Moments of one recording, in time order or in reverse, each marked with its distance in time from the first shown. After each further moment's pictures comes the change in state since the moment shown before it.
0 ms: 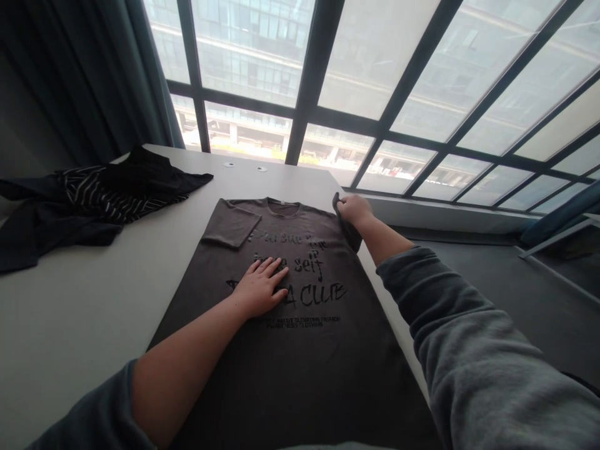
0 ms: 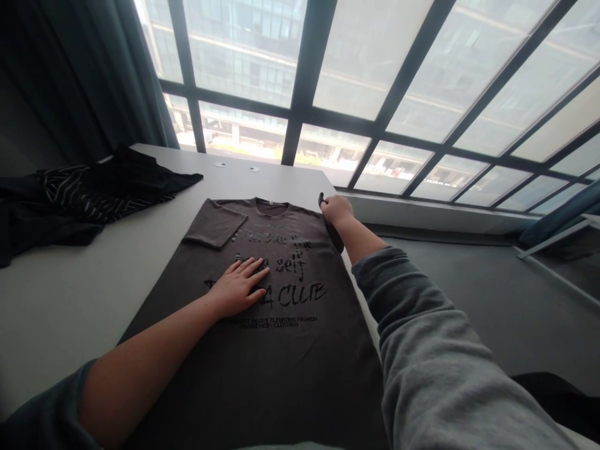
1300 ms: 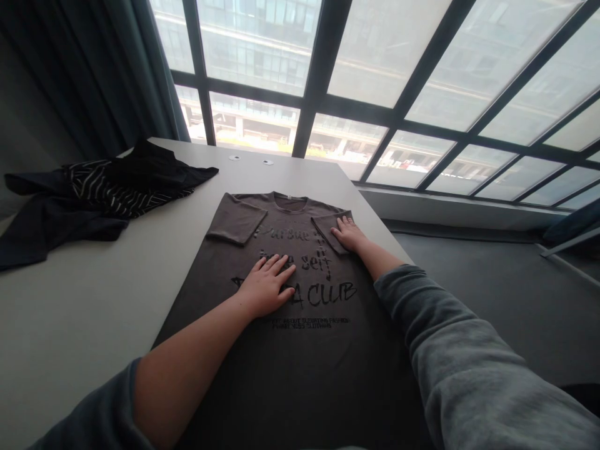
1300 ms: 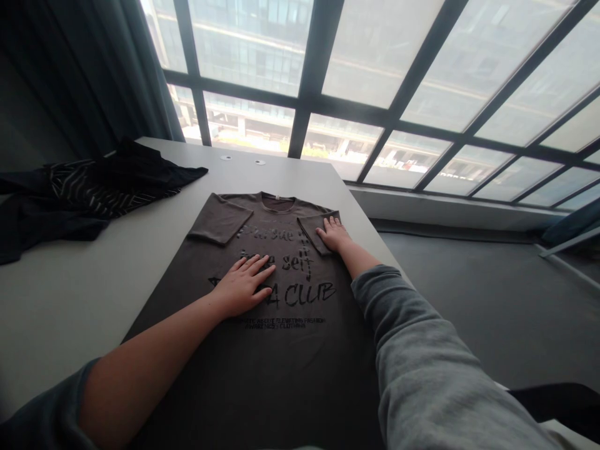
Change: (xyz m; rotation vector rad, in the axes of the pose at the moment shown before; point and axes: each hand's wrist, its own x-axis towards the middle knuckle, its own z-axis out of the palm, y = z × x) left_hand -0.001 0.005 -0.007 0.043 -0.047 -0.018; right_hand -0.022 0.039 0.141 0.059 -0.359 -0.117
